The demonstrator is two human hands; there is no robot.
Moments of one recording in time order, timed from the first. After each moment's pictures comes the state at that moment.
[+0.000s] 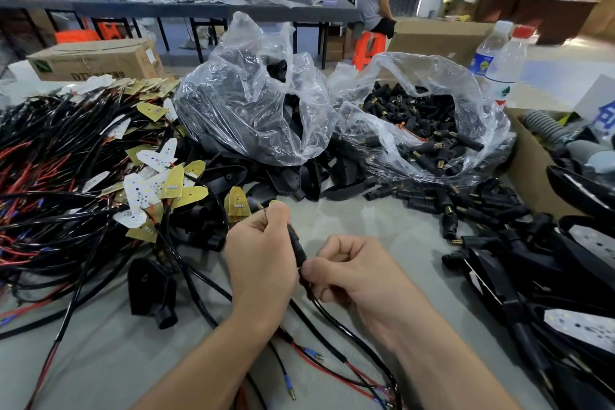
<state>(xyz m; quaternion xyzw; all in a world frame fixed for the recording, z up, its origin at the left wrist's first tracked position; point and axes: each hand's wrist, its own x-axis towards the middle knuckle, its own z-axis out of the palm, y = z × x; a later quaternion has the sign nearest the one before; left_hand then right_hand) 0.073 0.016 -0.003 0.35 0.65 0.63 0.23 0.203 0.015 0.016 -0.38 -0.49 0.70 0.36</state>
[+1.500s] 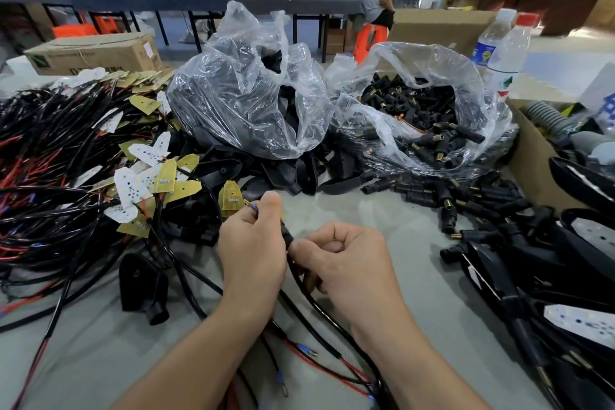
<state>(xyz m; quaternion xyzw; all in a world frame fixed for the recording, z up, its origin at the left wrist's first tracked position) 0.069 0.027 -0.013 0.31 0.65 0.64 0.26 0.190 0.013 0.007 -0.47 -0.52 0.58 0.43</state>
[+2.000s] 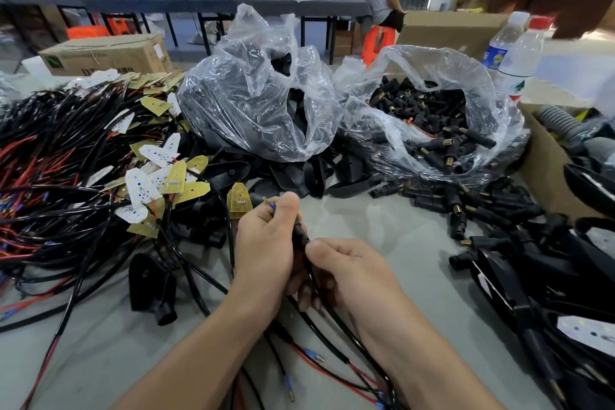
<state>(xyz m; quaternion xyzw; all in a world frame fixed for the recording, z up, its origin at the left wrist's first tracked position) 0.069 0.024 -0.002 0.34 0.58 0.63 0.38 0.192 0.010 0.010 -0.38 -0.52 0.68 0.34</state>
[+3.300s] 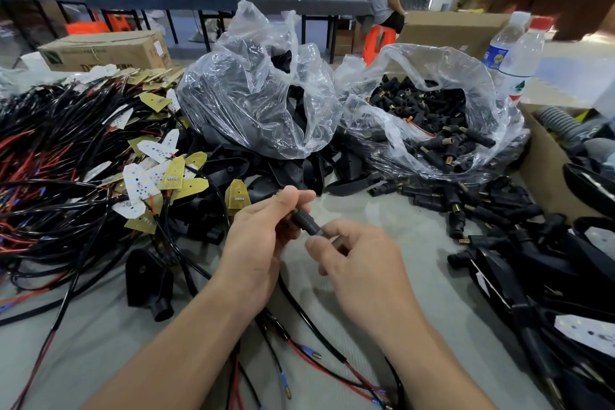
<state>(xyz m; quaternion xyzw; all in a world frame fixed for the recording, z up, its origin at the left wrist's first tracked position) 0.057 0.027 0.002 0.31 0.48 0.65 0.51 0.200 0.021 0.007 -0.53 -0.67 0.39 0.36</state>
